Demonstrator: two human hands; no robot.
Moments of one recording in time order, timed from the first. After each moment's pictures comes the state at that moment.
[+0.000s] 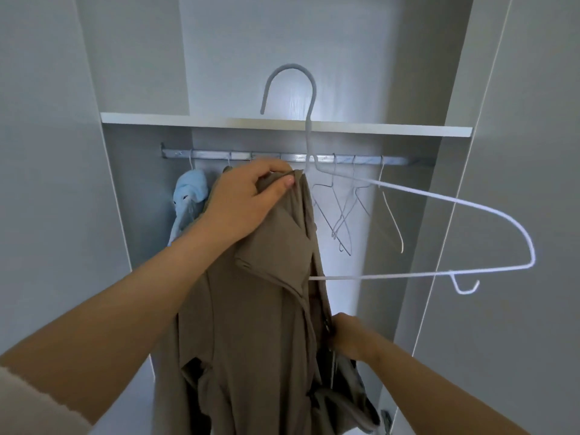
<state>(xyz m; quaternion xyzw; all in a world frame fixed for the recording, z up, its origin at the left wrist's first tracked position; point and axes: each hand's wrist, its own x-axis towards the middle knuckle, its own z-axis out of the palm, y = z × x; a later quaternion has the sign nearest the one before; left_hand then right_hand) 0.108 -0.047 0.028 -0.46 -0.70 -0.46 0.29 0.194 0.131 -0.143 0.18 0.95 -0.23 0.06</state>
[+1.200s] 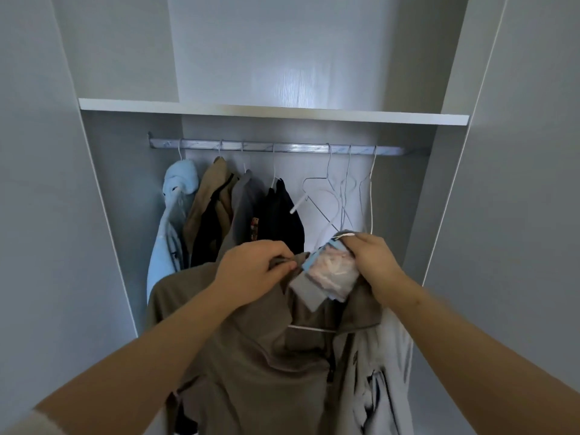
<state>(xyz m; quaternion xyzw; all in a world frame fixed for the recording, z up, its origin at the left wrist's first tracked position) 0.105 -0.029 -0.070 -0.49 -0.78 -0.30 0.24 0.199 0.153 -0.053 0.15 0.72 -0.63 -0.25</state>
